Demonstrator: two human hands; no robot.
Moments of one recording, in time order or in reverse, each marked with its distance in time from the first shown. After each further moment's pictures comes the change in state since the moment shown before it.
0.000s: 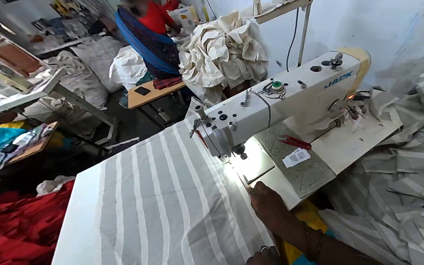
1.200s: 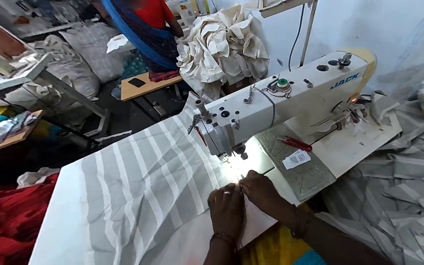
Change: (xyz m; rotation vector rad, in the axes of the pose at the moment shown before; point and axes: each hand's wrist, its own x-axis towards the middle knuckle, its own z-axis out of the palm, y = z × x) left_hand 0.119 -0.093 0.002 0.062 0.939 0.039; right_hand 0.046 0.003 -0.016 0.041 -0.171 -0.014
